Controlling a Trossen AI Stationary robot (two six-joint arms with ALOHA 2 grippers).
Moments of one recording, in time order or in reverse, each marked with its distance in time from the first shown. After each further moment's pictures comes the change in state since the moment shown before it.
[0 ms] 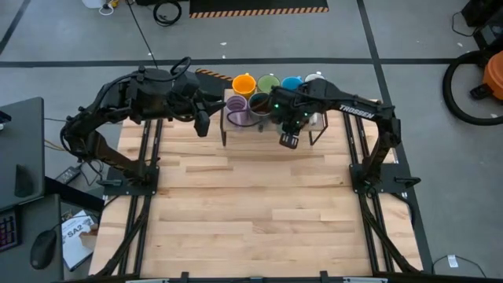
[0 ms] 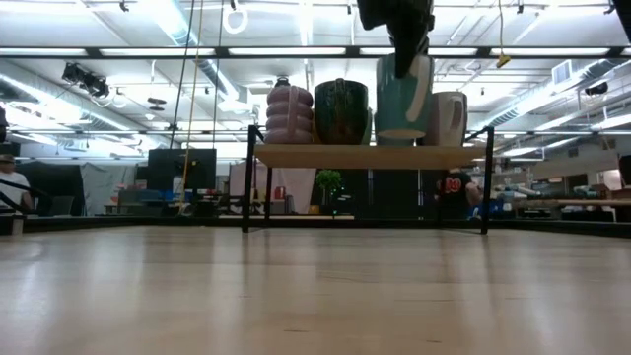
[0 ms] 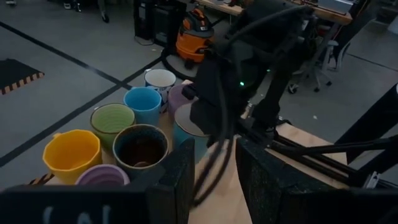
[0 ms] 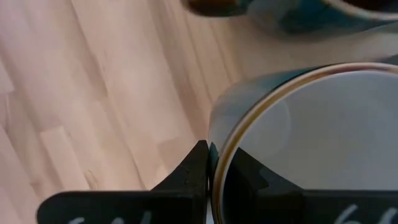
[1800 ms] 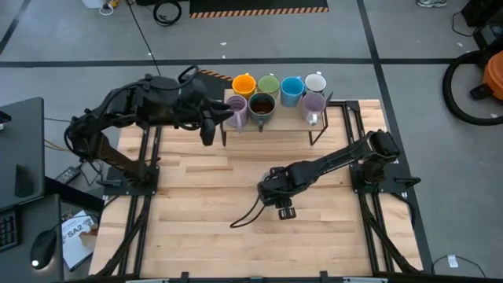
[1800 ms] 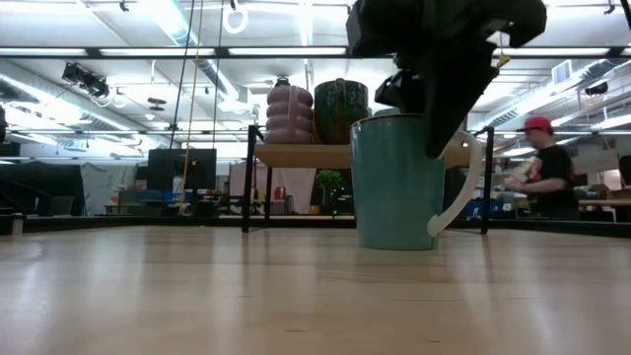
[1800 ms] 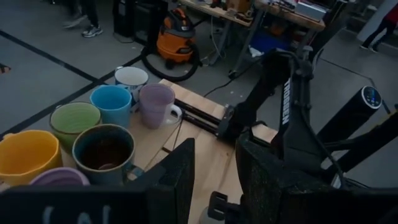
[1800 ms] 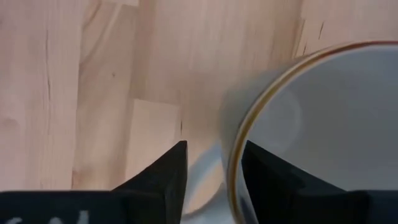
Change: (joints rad) left arm -0.067 0.031 0.001 0.055 0.011 -0.065; right arm 0.513 0.091 -0.544 0.595 -0.042 0.042
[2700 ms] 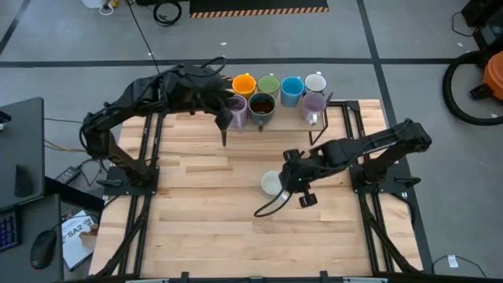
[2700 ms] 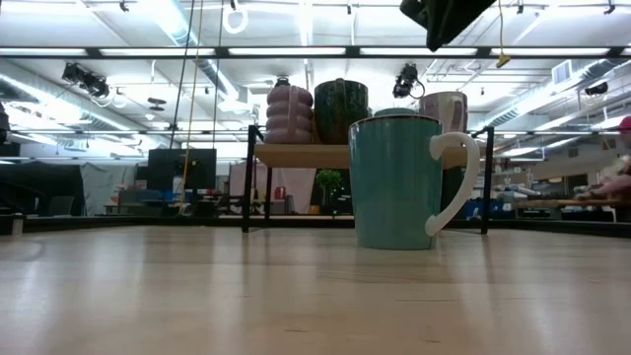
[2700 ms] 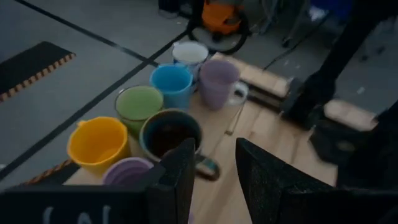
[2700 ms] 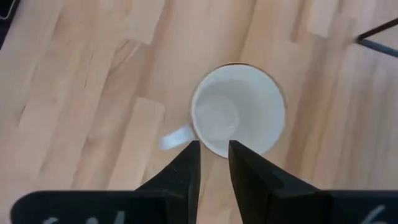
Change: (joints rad) left arm 0.178 0.095 -0.001 -0.078 0.007 0.146; right arm 0.001 -0.337 0.000 -0.105 0.075 -0.164
